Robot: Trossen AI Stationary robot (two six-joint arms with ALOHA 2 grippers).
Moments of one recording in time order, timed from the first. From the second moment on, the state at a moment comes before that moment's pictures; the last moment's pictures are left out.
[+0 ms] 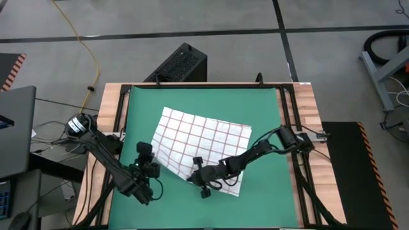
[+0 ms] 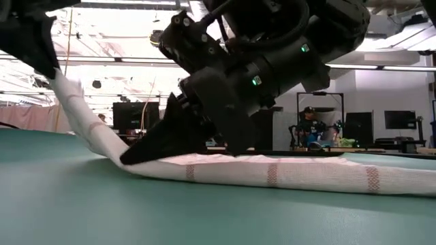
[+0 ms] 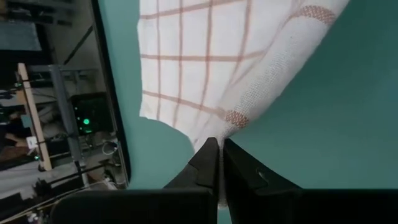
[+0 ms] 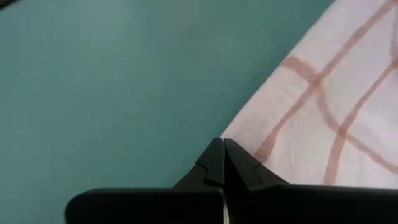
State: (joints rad) left arm -0.79 1.61 1.12 -1.48 -0.70 -0.71; right arm 0.33 2.18 1.25 0.42 0.15 -0.07
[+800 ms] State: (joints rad) left arm -0.76 1.61 1.12 -1.46 -0.71 -0.70; right arm 0.29 2.17 1.25 0.45 0.20 -0.15
